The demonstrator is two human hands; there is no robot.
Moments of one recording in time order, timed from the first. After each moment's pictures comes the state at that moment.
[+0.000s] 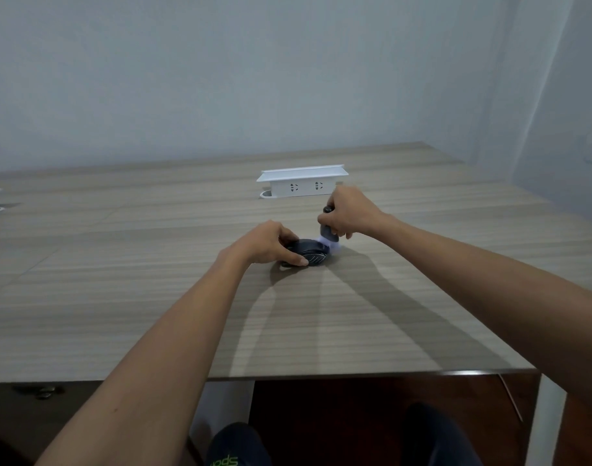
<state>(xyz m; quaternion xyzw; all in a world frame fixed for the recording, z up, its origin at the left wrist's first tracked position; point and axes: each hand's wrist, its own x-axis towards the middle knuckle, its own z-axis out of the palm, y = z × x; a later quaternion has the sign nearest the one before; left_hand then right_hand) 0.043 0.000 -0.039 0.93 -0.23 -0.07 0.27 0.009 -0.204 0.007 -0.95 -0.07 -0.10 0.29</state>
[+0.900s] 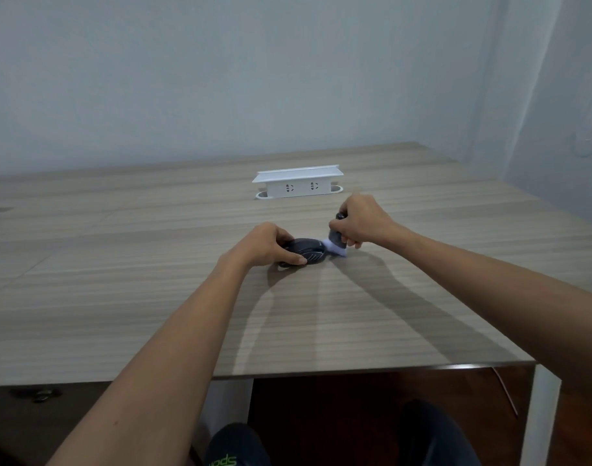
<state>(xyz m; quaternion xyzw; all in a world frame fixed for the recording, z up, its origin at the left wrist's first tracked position) 0.038 -0.005 -0.045 0.93 -0.22 -0.04 0.29 -0.005 -0.228 -0.009 -0.94 -0.05 -0.12 0.33</state>
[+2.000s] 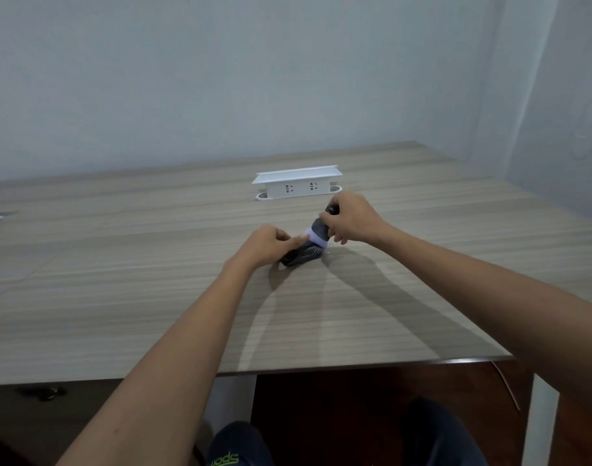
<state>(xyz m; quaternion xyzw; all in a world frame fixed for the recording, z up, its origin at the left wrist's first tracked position) 0.021 -0.014 -0.046 0.93 -0.13 -0.01 0.35 -0.011 -0.216 -0.007 -0.92 -0.07 -0.13 0.38</state>
